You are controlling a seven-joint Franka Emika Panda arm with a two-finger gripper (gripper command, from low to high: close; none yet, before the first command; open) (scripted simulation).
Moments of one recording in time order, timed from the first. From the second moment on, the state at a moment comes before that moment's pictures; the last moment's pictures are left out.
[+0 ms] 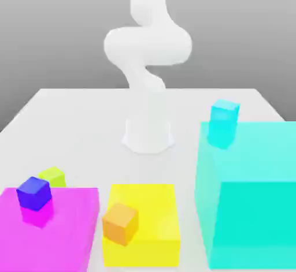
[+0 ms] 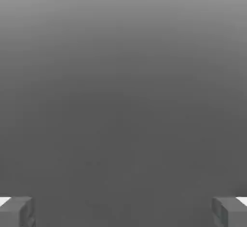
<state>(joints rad) -0.05 -0.73 -0.02 -2.35 -0.03 2.35 0.82</state>
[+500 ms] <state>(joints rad) -0.36 -0.28 -0.22 -2.68 -0.16 2.67 0.86</state>
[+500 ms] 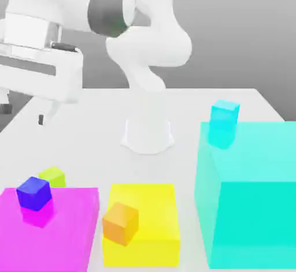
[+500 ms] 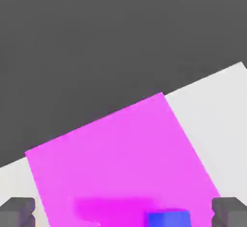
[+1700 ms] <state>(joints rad) -0.66 -0.06 -0.19 -2.71 -0.09 2.76 0.74</state>
